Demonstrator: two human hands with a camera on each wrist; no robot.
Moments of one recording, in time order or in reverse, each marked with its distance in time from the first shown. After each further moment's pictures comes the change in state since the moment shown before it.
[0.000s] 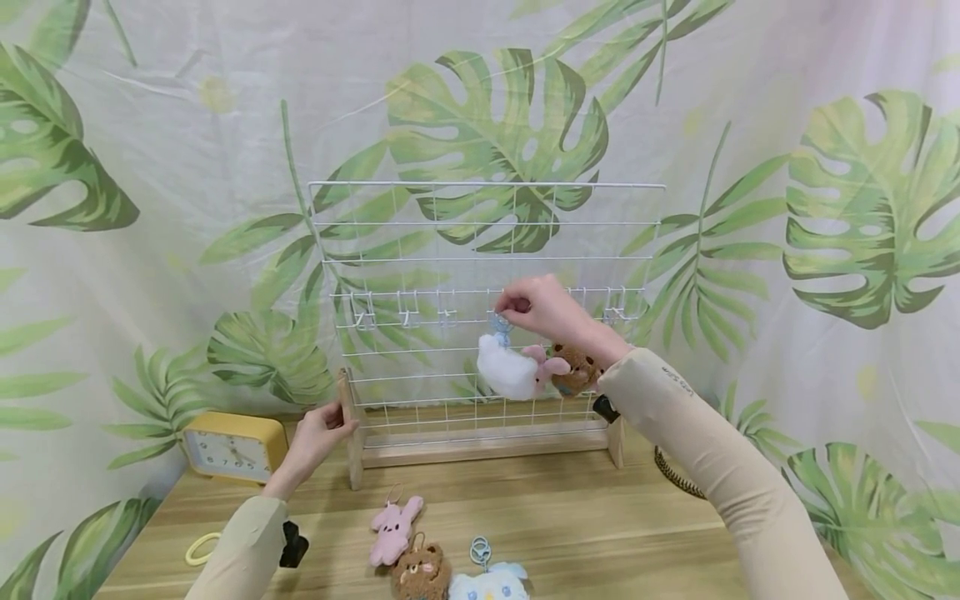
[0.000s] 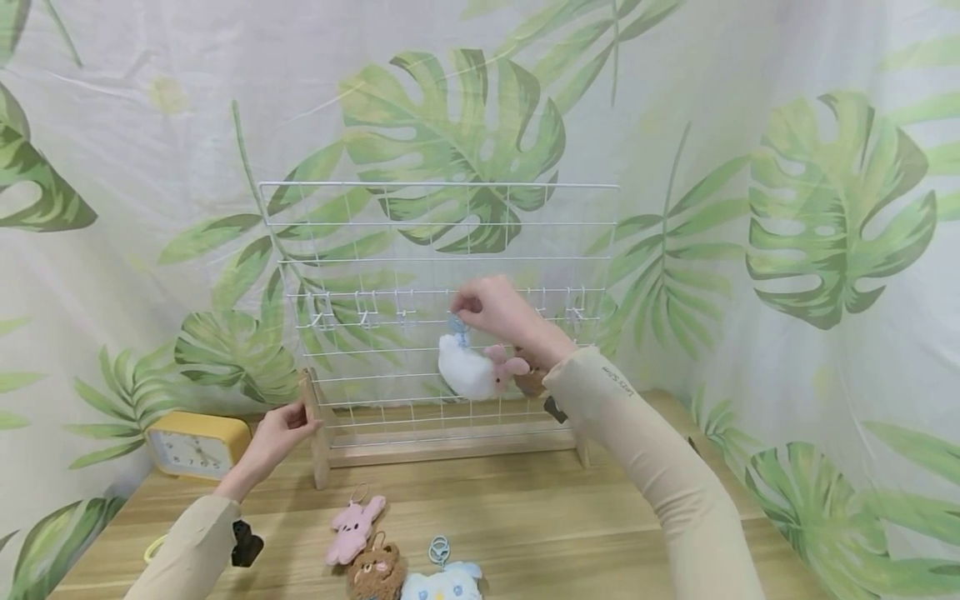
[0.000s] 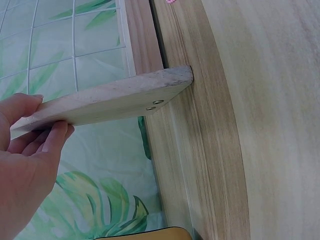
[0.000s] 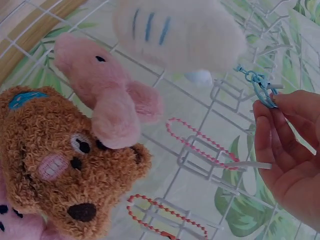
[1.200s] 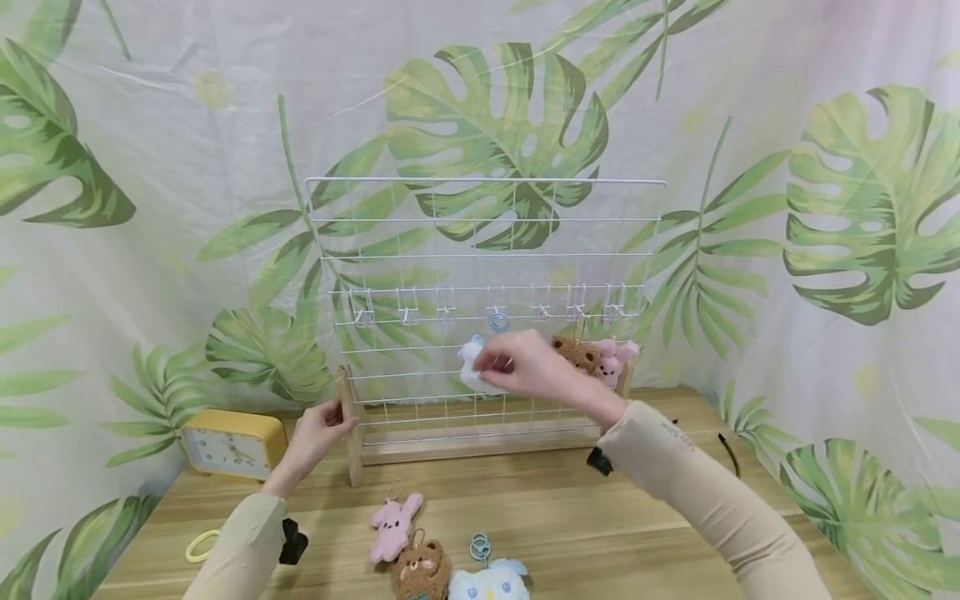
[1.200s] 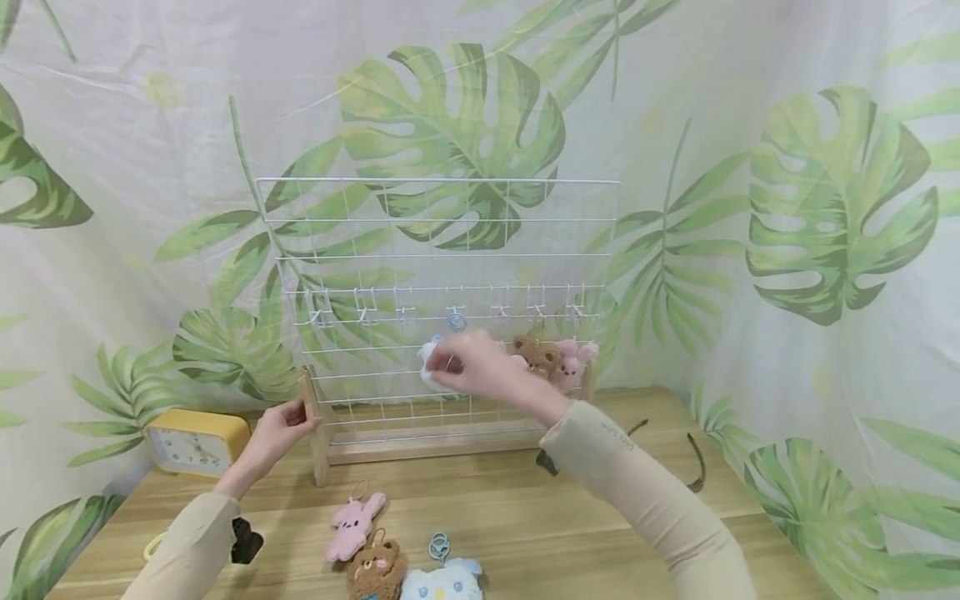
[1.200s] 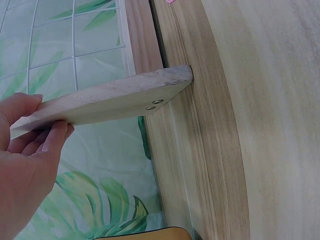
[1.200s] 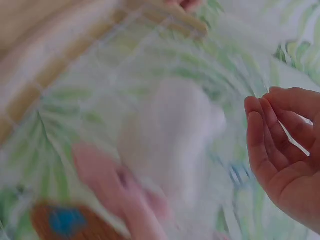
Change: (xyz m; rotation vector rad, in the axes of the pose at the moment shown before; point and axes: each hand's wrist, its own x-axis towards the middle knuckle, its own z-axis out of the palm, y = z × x) left_hand 0.004 -0.004 0.001 0.020 0.005 0.013; right_hand -0.042 -0.030 0.048 0.081 -0.044 -0.193
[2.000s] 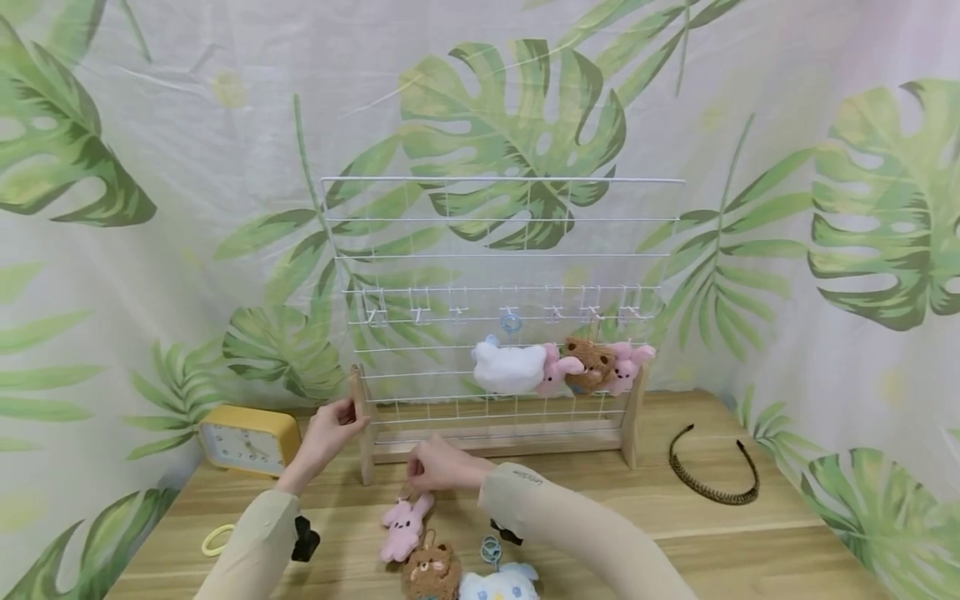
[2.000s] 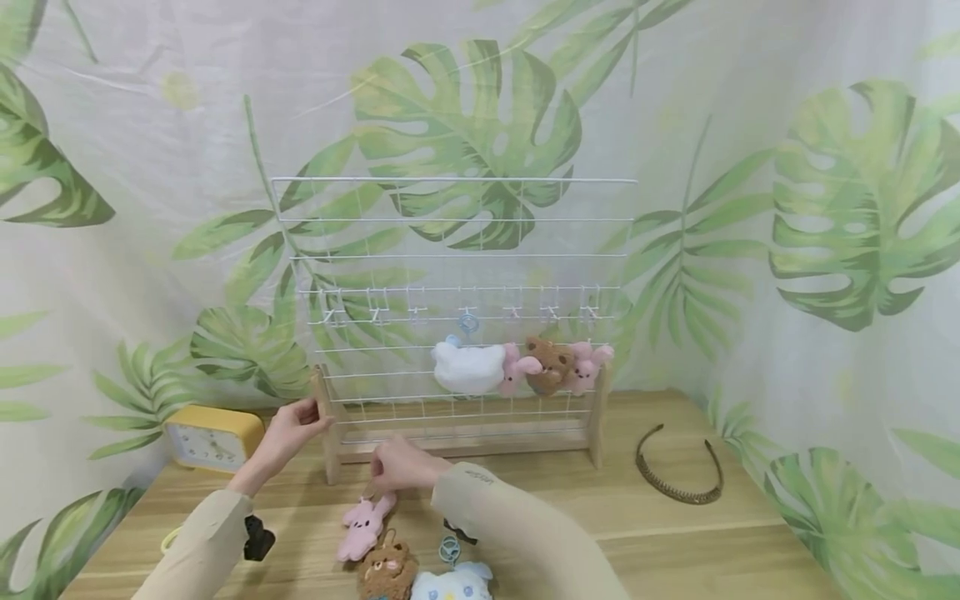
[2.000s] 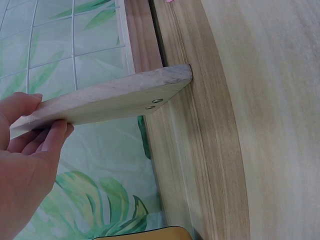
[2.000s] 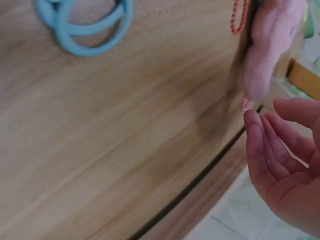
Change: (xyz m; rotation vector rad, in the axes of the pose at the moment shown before) left_hand -0.001 -0.001 0.001 -0.033 0.001 -0.009; right_hand 0.027 0.010 0.231 0.026 -0.371 0.200
